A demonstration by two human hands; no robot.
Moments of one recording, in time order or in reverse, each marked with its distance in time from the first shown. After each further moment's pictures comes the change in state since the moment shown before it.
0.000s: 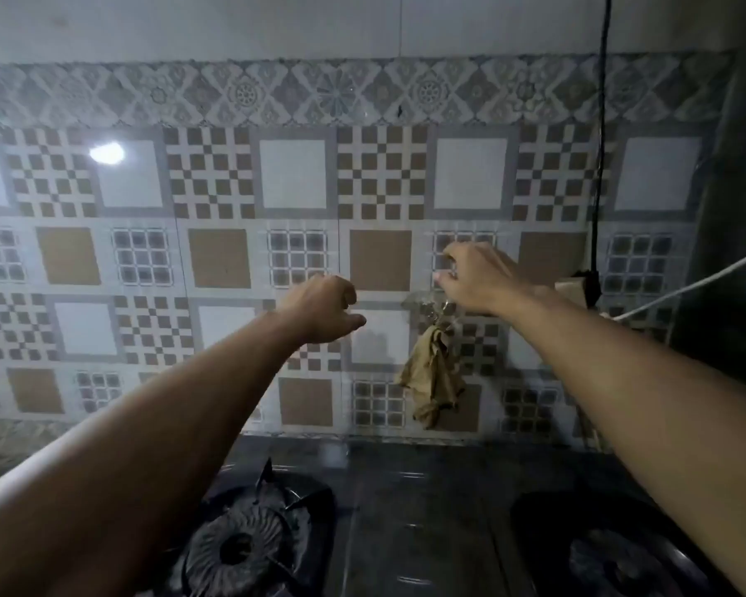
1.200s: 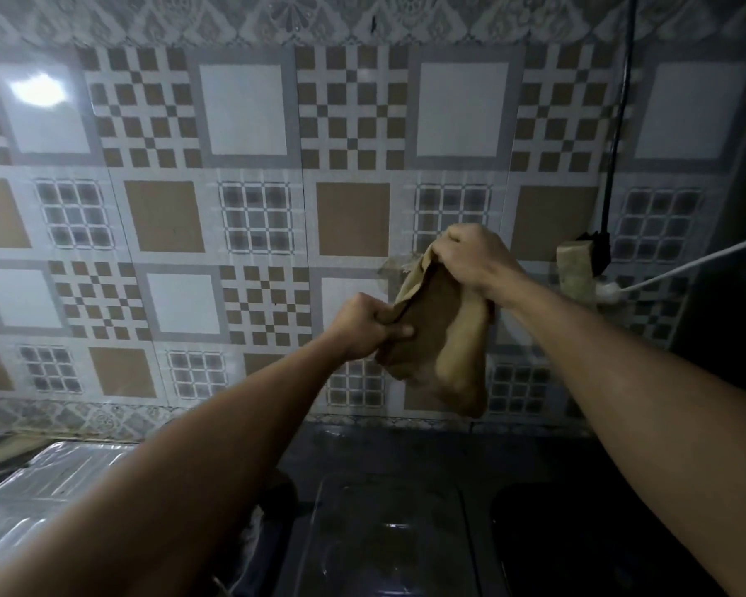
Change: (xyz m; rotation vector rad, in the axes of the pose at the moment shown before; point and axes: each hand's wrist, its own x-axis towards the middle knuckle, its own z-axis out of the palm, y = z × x) left_hand 0.040 0.045 0.118 -0.740 -0.181 -0.124; right_hand 0.015 0.052 0.042 0.446 -0.070 0.185
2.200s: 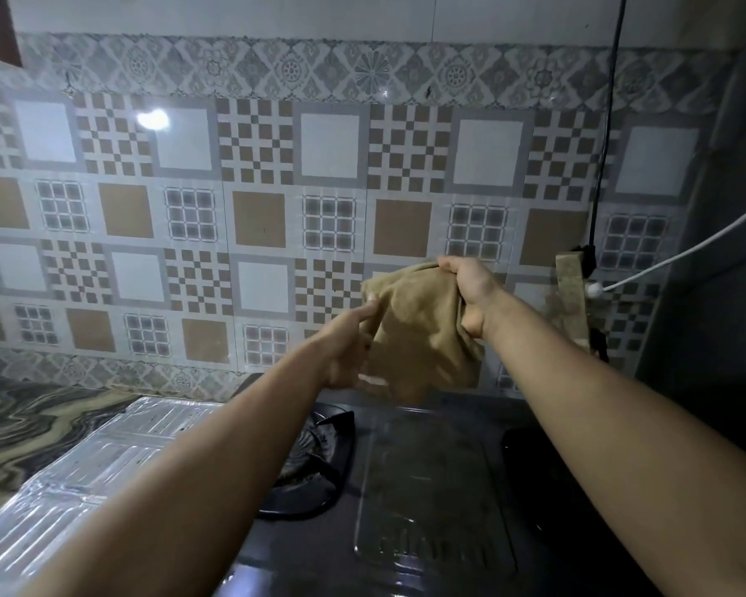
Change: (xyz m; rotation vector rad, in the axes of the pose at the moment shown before) left_hand -0.171 0.010 -0.055 -0.769 -0.188 -0.525; right_hand -0.119 -0.100 0.023 0.885 -0.148 0.576
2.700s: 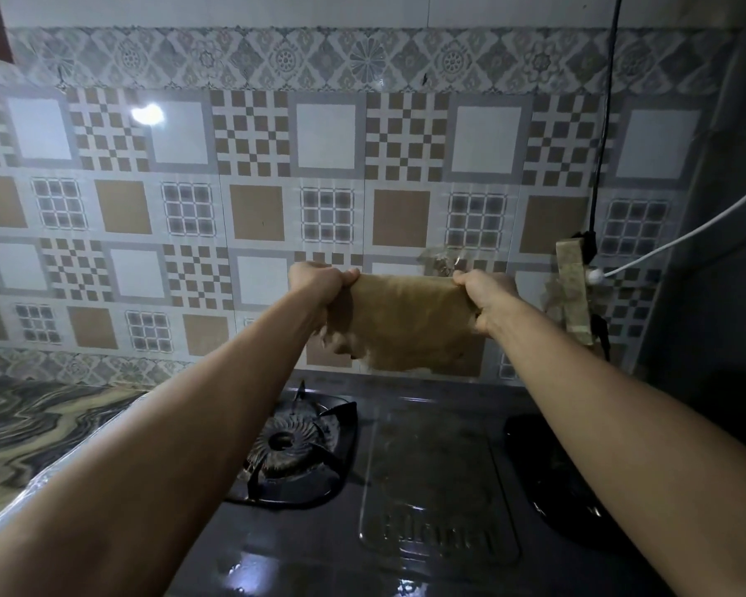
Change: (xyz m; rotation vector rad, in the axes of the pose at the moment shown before) left_hand -0.002 0.042 -0.018 0.081 0.621 0.398; right_hand 0.008 0.021 -0.017 -0.029 0.366 -0.055
